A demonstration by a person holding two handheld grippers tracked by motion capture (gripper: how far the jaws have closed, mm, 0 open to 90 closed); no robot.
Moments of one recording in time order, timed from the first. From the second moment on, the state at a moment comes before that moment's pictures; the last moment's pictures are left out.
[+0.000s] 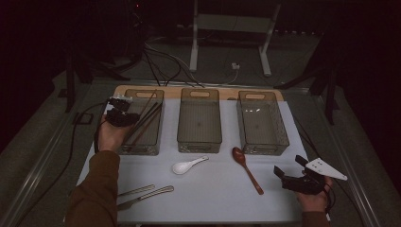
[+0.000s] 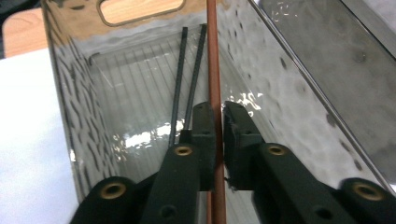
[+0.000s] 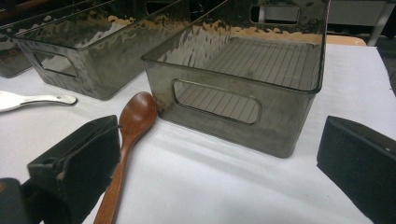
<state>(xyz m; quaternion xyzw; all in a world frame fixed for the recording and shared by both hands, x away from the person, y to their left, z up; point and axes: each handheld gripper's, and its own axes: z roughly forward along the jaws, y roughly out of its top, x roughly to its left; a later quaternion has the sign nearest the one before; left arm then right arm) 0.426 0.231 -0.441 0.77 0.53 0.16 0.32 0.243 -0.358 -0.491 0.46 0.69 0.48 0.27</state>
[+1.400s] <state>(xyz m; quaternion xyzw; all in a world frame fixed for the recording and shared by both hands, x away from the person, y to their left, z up) 0.404 0.225 -0.415 0.76 0.52 0.17 0.35 0.242 -0.358 -0.491 0.46 0.69 0.48 0.27</state>
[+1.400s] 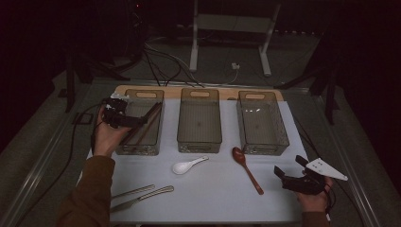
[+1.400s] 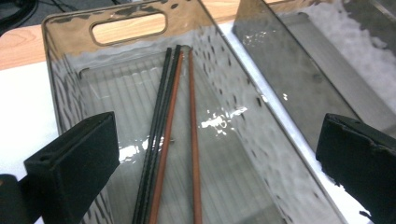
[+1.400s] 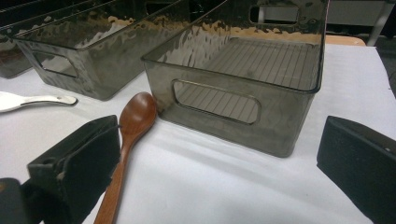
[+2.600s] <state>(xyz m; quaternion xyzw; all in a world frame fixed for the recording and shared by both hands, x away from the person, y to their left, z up) 0.375 0.189 -0.401 0.80 0.45 0.16 0.36 0.241 -0.358 -0.491 0.46 0.69 0.48 0.27</state>
